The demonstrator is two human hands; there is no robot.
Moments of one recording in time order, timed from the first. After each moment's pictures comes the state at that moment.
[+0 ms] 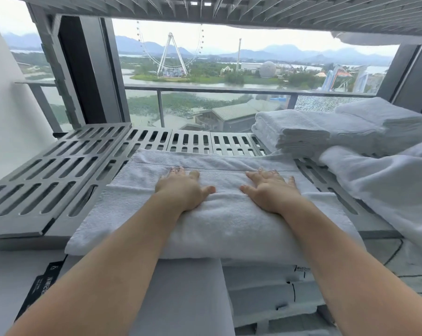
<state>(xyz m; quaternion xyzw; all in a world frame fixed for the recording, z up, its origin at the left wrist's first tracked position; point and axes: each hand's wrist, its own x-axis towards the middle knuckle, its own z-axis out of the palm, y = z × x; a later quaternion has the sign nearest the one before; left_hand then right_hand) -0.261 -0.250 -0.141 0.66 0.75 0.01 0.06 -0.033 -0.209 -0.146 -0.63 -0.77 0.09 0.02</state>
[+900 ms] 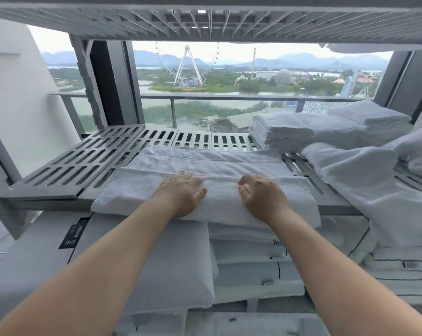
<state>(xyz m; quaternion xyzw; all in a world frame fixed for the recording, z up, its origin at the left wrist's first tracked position) -0.229 -0.353 -0.145 0.71 0.69 0.08 0.03 0.001 -0.308 -0.160 -0.53 -0.81 0.04 0.25</state>
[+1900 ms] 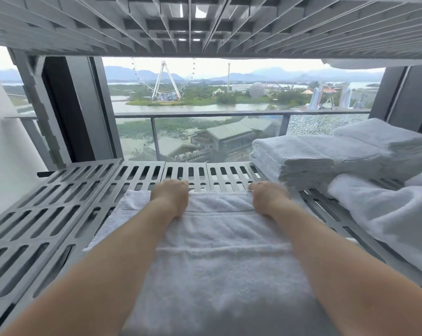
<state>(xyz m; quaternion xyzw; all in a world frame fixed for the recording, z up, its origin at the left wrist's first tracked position) -0.301 -0.132 -0.123 0.68 0.72 0.00 -0.10 -0.050 -0.090 -0.131 -0.64 -0.77 -0.02 0.04</state>
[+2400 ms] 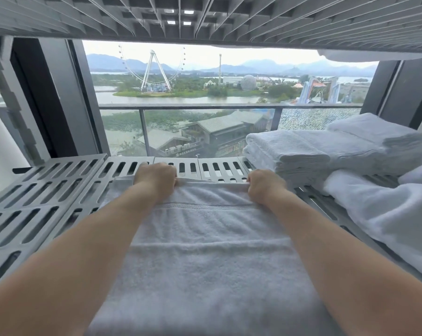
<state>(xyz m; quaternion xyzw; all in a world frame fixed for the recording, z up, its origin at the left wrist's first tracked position) -0.321 -0.098 -0.109 0.70 0.69 0.03 -0.17 -0.049 -0.069 -0.122 -0.67 -0.74 -0.01 0.11</state>
